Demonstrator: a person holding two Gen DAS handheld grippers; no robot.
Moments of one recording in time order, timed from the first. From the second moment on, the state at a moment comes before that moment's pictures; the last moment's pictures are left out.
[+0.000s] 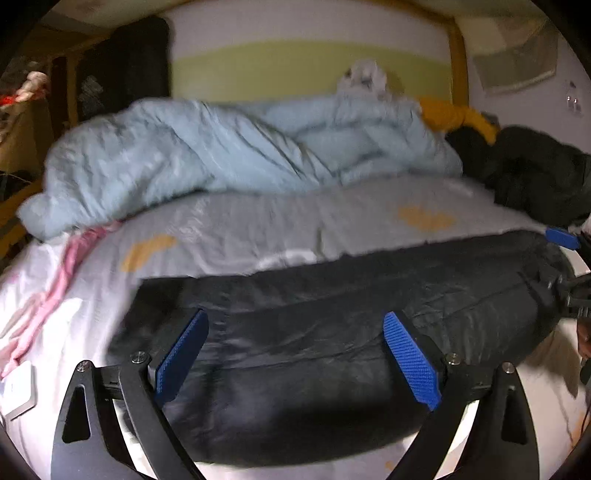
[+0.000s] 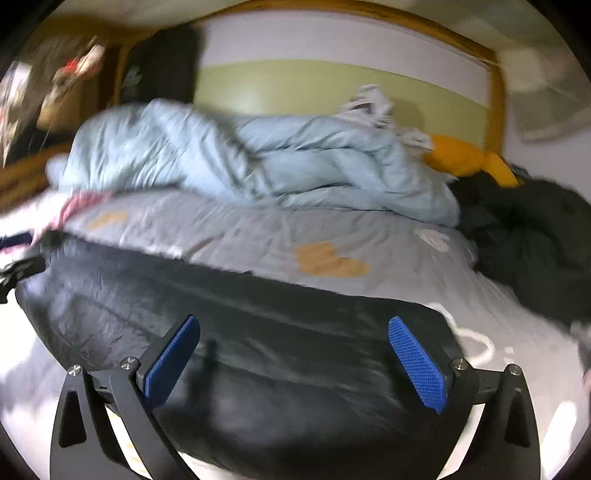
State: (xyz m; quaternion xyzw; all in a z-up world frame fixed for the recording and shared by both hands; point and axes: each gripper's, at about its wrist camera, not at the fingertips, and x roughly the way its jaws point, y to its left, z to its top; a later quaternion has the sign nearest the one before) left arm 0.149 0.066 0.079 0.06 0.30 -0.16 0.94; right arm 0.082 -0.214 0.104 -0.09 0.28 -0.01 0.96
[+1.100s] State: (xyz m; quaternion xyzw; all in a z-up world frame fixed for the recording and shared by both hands) left arm 0.222 0.045 0.029 0.13 0.30 -0.09 0.94; right arm 0.198 -0.236 0.036 -0.01 0.43 -0.01 0.90
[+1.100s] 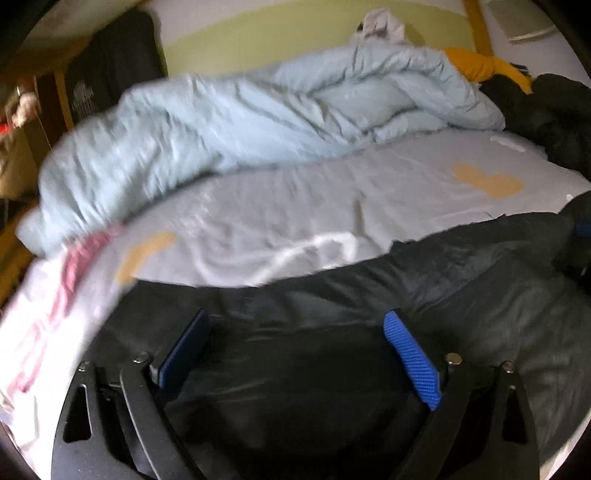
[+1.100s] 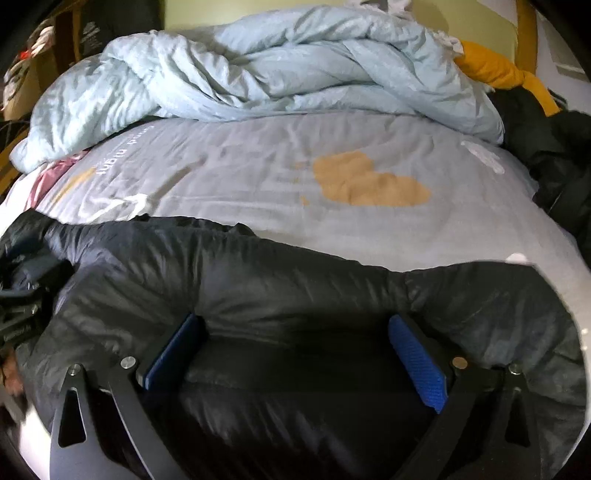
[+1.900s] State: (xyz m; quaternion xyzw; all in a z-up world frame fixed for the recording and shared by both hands) left arm 0.192 0.138 0.008 0.09 0.38 -0.05 0.92; right arm 0.123 -0.290 0.039 -0.01 0.42 -0.01 0.91
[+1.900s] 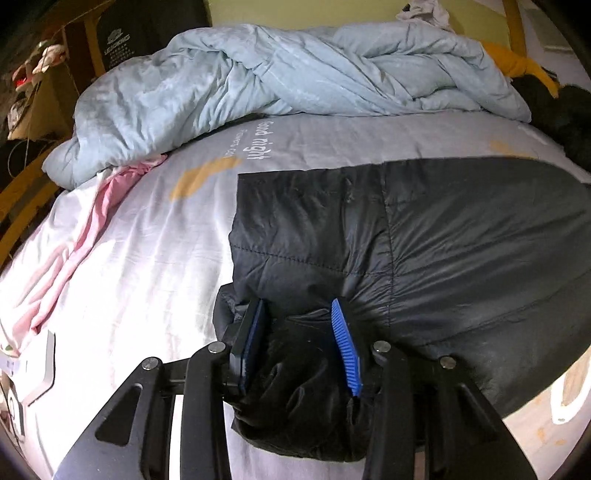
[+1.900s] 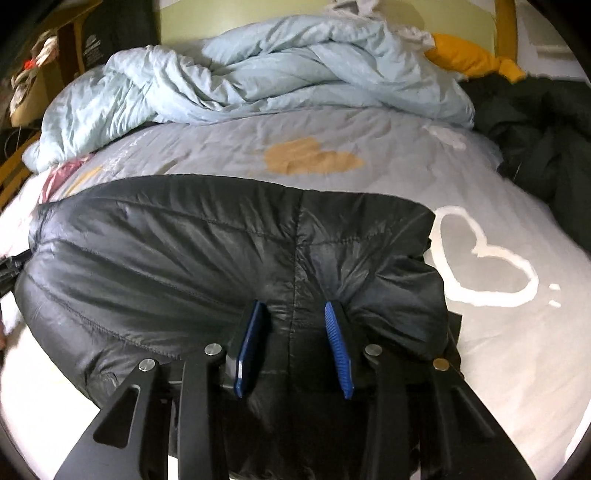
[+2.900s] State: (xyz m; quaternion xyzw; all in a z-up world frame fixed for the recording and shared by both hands) left arm 0.149 0.181 0.020 0.07 0.41 0.01 0.91; right arm 0.042 -0.339 0.066 0.02 0.44 -0.12 0.89
